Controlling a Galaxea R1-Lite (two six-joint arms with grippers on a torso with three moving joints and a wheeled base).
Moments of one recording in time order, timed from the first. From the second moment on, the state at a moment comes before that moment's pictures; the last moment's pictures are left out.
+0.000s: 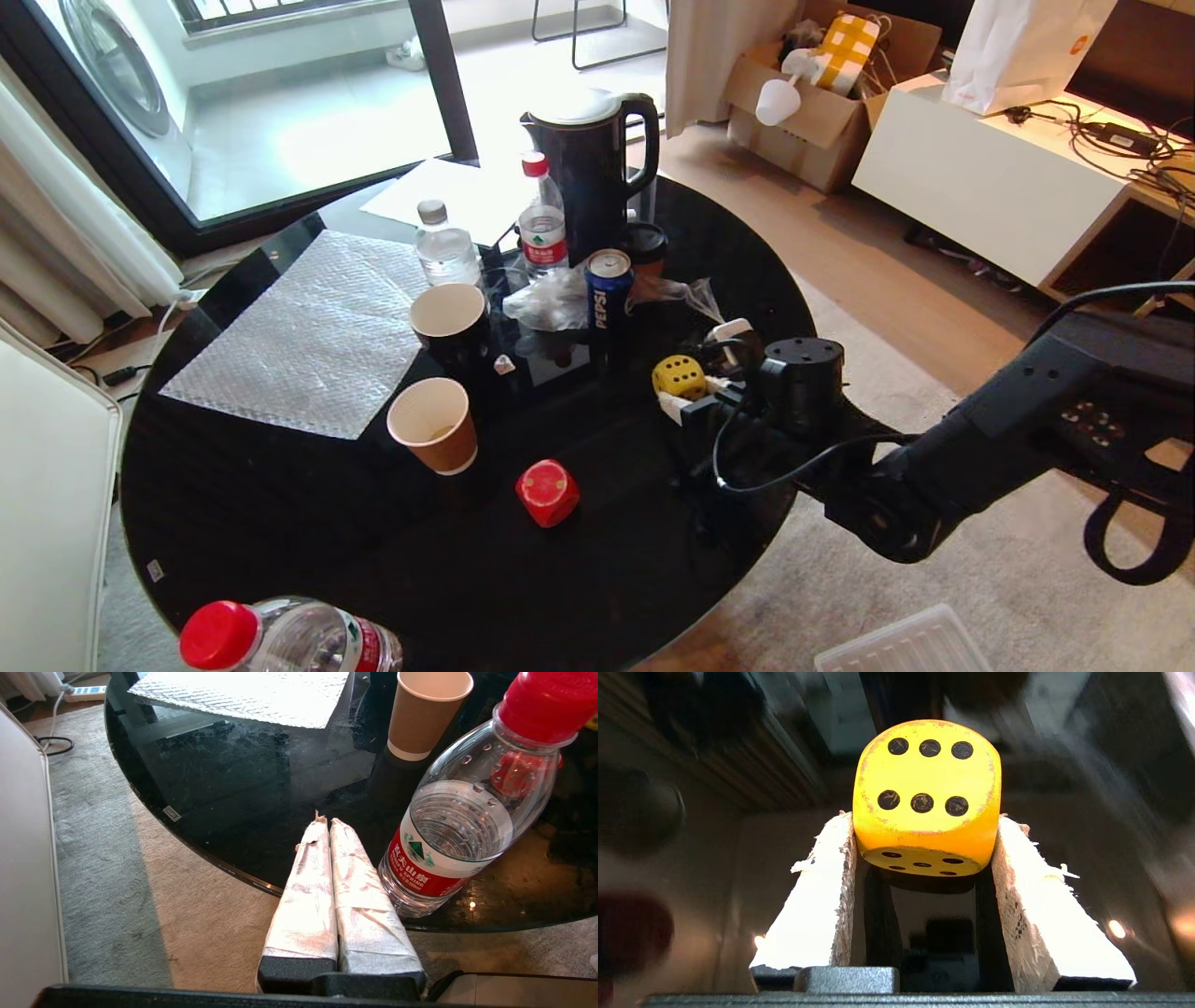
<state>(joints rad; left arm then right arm) 0.00 0.00 0.00 0.01 0.01 -0.01 0.55 2.16 -0.94 -0.98 -0.09 -0.05</state>
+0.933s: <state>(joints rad) 0.00 0.00 0.00 0.01 0.01 -0.01 0.55 2.04 -0.74 -0.91 -0.21 -0.05</state>
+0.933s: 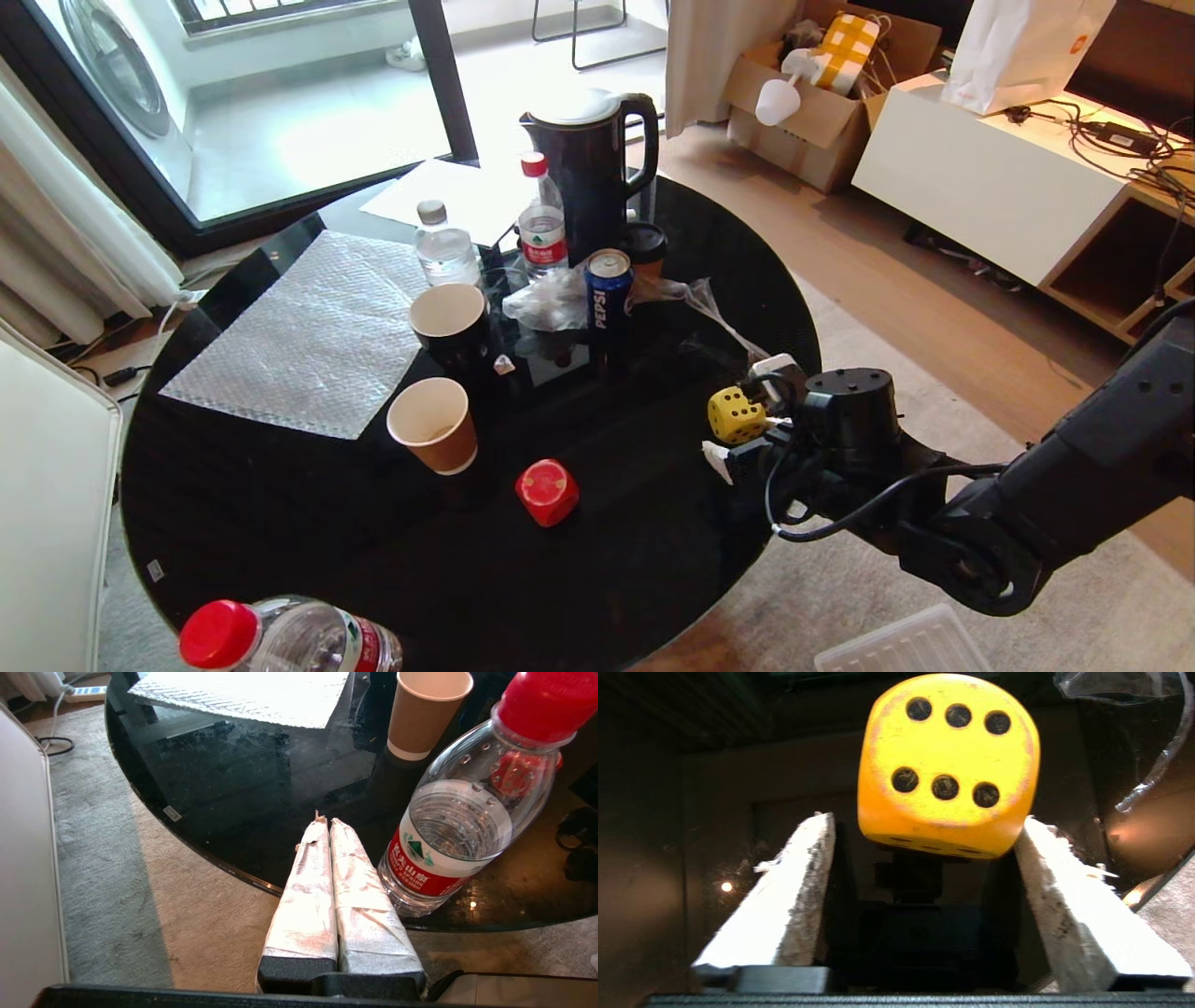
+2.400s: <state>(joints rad) 0.00 0.00 0.00 0.01 0.01 -0.01 0.53 2.12 -0.80 -1.03 -0.22 -0.04</state>
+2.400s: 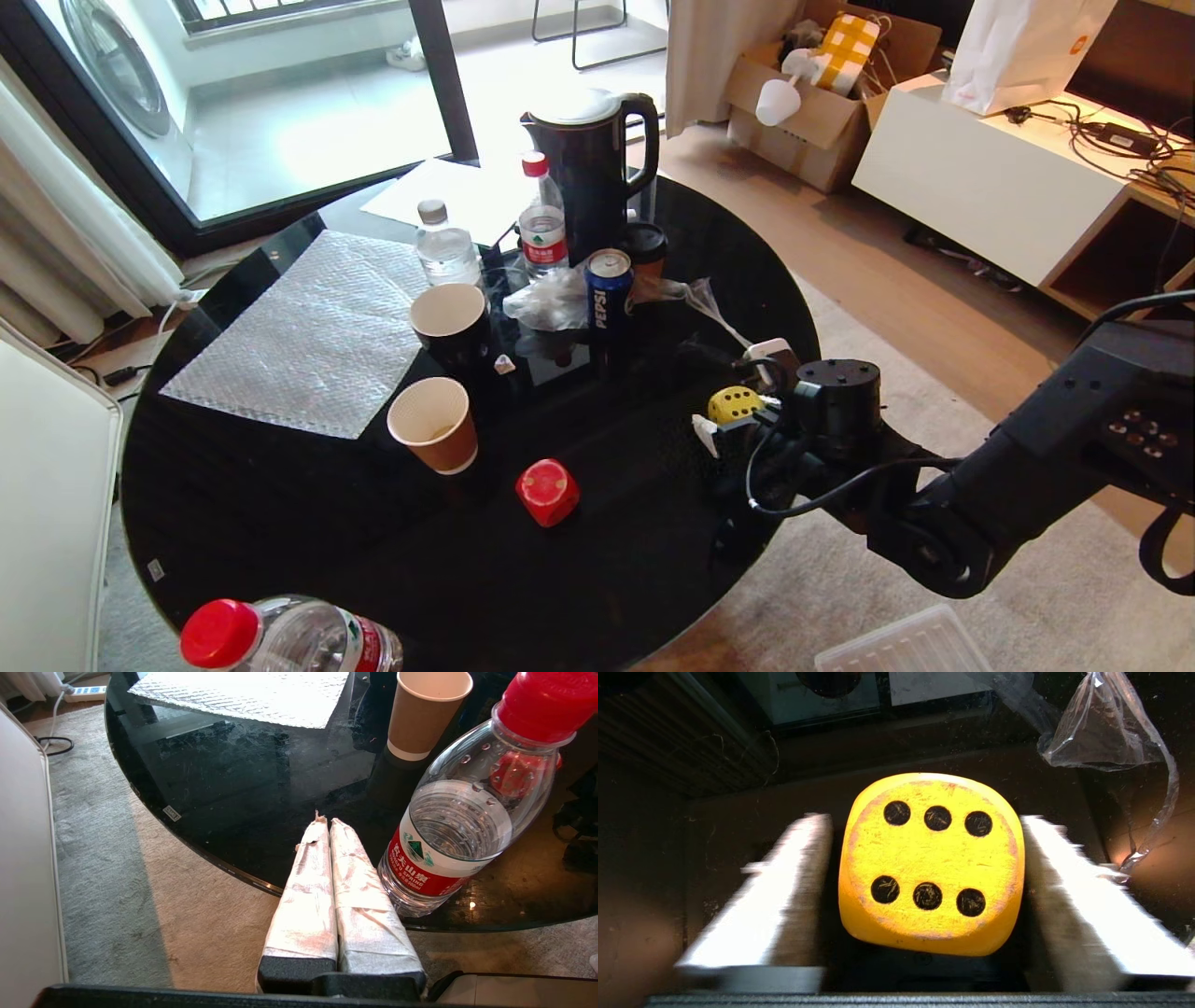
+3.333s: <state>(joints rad) 0.00 0.00 0.00 0.01 0.01 -0.01 0.53 2.04 -0.78 -0.97 -0.30 -0.04</state>
